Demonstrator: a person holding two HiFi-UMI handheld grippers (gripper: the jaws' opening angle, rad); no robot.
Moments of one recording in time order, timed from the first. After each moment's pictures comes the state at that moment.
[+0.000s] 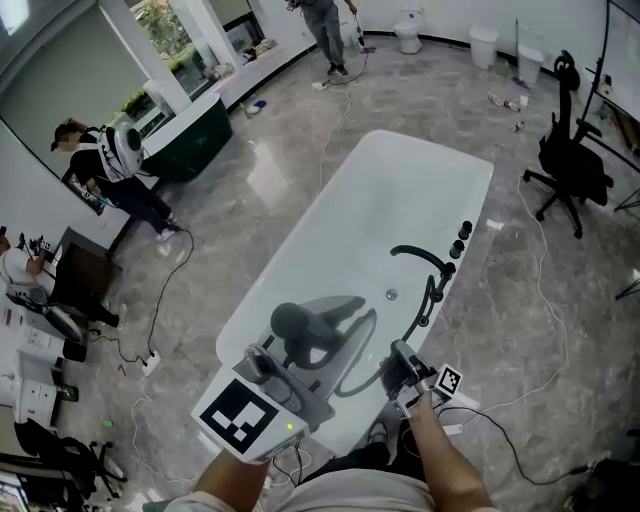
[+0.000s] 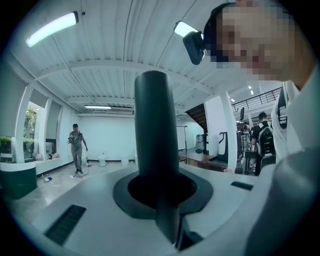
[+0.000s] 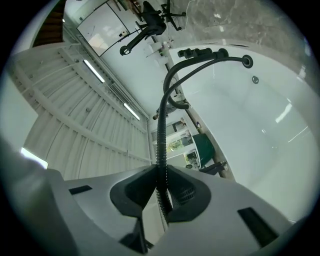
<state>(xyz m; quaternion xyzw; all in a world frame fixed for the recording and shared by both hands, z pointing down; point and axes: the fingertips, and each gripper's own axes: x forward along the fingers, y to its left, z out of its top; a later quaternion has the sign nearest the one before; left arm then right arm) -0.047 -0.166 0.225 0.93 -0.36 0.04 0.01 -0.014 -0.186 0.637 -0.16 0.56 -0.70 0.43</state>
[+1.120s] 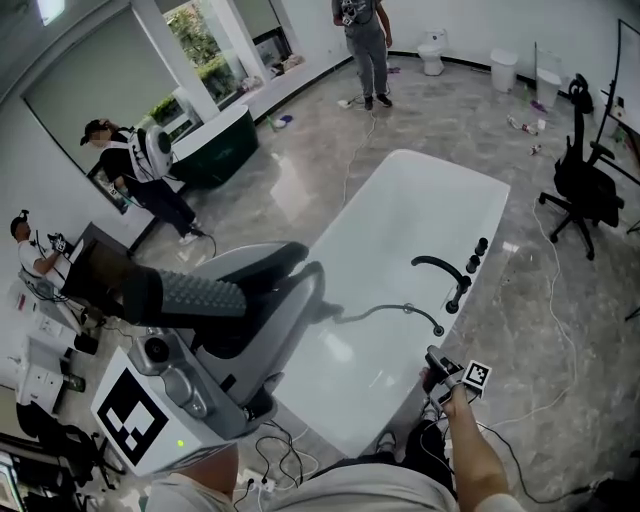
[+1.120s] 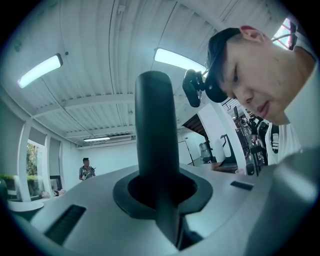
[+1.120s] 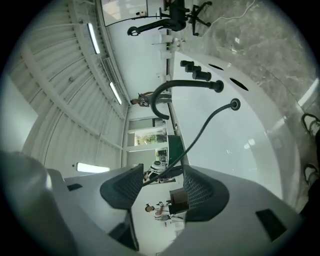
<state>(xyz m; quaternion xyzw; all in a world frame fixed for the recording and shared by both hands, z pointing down) -0.098 -0.106 0.060 0.92 -0.37 -0.01 -0.13 0.036 -0.187 0.710 -0.26 0.62 -0.69 0.26</state>
